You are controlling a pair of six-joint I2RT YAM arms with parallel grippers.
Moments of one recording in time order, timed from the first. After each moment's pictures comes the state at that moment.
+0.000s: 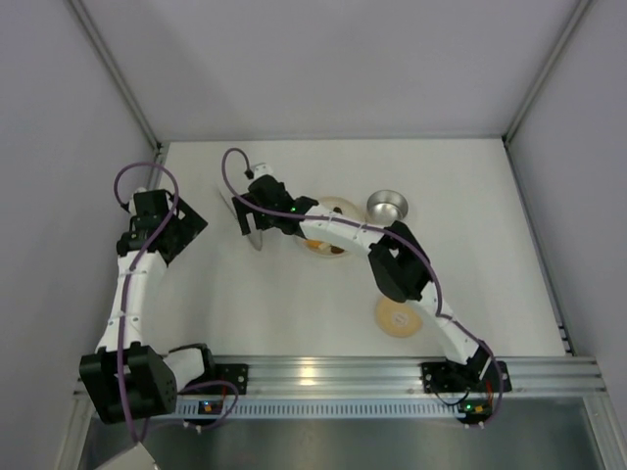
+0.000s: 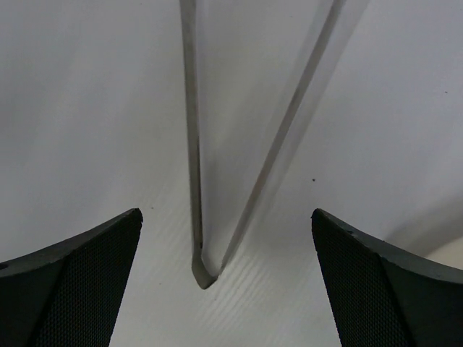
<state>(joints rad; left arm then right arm) 0.16 1.14 0.97 -0.65 -0.09 -0.64 0.92 2.40 2.09 -0.32 0.16 0.39</state>
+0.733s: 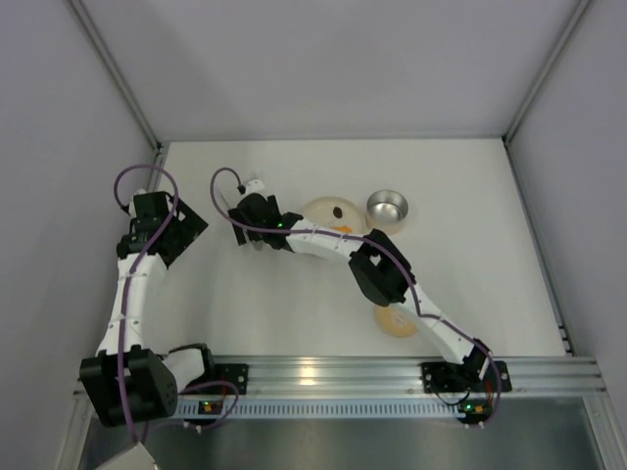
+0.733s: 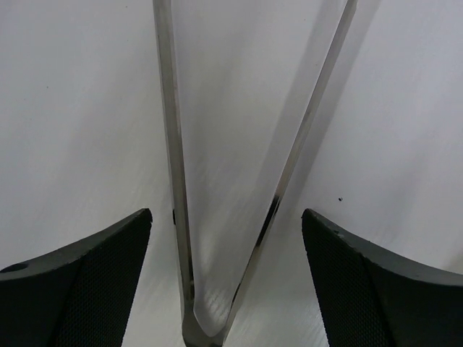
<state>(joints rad) 0.16 1.12 0.95 -0.65 -0.08 -0.65 0.98 2.58 2.19 -0.26 0.30 0.39</state>
